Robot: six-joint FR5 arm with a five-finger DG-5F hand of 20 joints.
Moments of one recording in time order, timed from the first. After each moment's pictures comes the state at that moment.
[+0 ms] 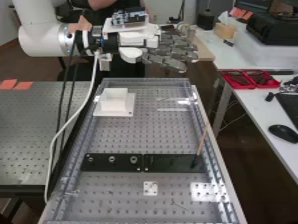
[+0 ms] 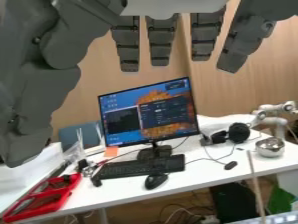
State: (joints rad) arm 1.61 -1.73 -1.78 -2.77 -1.50 -0.60
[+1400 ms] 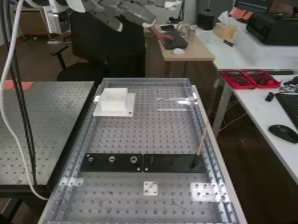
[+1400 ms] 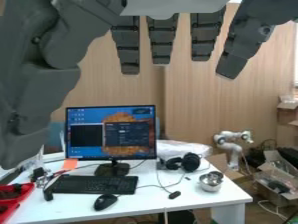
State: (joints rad) arm 1.52 -1.54 -1.69 -3.04 -1.48 -0.77
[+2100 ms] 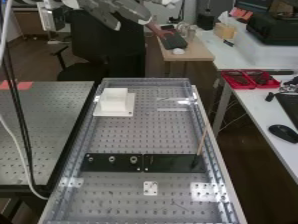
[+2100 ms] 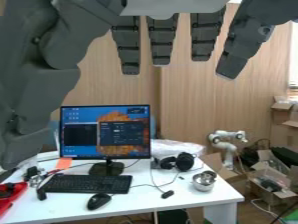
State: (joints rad) arm 1.50 -1.54 -1.67 -3.07 -1.48 -0.78
